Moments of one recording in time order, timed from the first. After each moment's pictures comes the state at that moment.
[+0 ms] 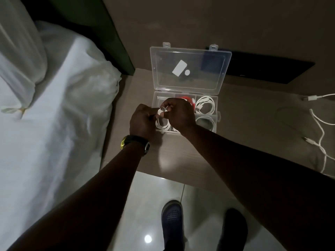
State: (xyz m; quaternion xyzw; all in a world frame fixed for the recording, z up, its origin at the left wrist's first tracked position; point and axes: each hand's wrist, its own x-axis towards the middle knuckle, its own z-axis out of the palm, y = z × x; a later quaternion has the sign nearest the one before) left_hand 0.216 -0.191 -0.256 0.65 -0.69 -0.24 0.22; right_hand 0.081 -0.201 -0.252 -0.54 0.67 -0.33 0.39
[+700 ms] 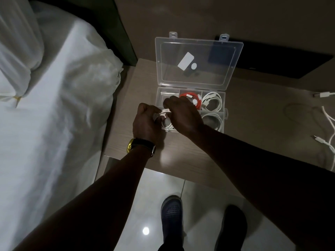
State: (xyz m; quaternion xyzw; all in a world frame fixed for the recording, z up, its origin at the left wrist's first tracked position) left_hand 0.213 -0.163 -0.268 0.69 -0.65 -0.23 0.20; right_hand 0.074 -0.185 -0.259 -0.81 0.55 -0.14 0.12
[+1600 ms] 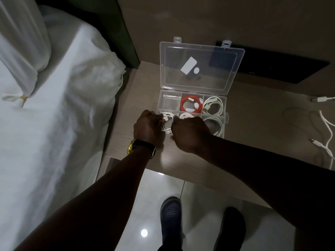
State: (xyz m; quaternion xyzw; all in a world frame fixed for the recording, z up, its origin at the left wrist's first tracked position) left_hand 0.220 -0.163 -0.273 0.69 -0.67 -0.22 0.17; right_hand 0.067 -0.144 -0.241 -0.86 0.50 0.10 0.04
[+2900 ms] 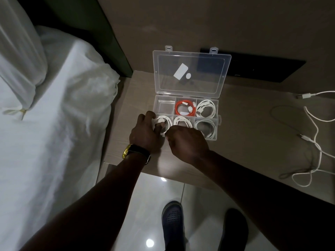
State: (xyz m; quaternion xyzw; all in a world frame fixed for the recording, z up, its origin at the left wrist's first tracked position) left_hand 0.212 -0.158 -0.265 0.68 -0.69 -0.23 0.13; right_hand 0.060 -0.114 -0.236 -0.78 0.59 -0.13 0.18
